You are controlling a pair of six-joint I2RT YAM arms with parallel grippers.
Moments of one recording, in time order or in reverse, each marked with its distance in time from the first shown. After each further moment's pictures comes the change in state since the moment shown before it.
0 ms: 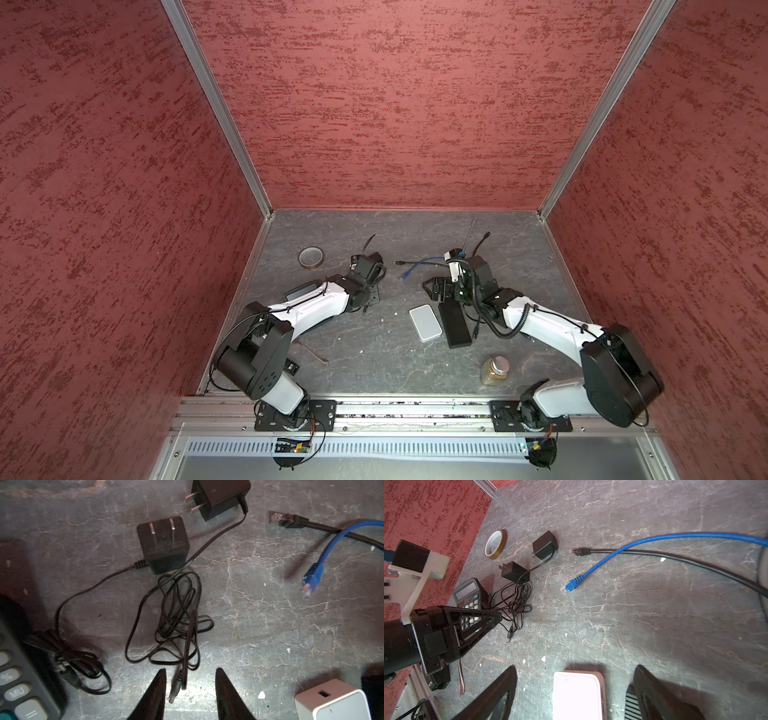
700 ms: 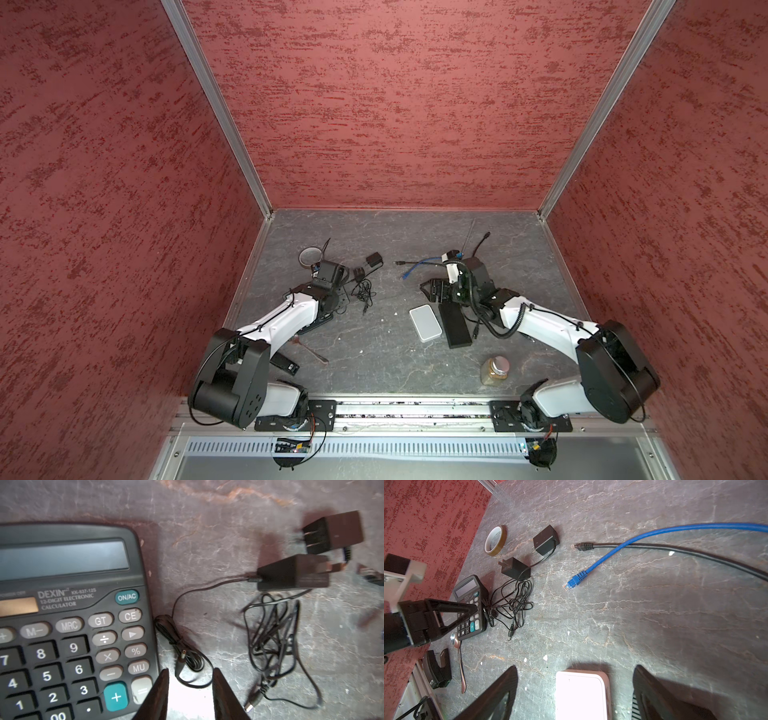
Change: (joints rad) left arm 0.253 -0.153 -0.183 0.007 0.049 -0.037; right arm 0.018 0.024 0.000 0.013 -0.002 0.015
